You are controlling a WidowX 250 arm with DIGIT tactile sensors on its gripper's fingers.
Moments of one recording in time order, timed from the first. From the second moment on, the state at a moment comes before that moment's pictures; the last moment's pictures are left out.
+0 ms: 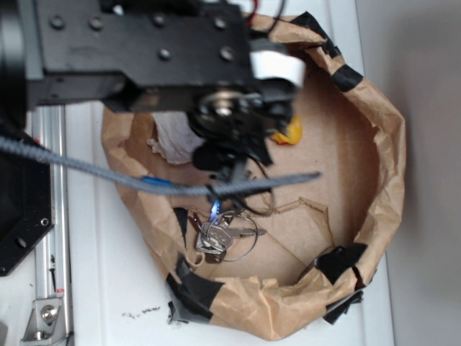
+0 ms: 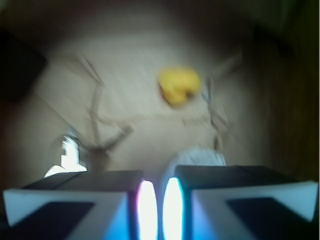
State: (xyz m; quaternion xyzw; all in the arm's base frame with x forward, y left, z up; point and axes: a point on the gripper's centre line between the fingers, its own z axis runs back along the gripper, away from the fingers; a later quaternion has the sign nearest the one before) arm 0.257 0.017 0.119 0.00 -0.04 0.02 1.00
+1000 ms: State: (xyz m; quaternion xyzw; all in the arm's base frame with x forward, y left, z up) arm 0.232 0.037 0.097 0.05 0.00 0.01 1.00
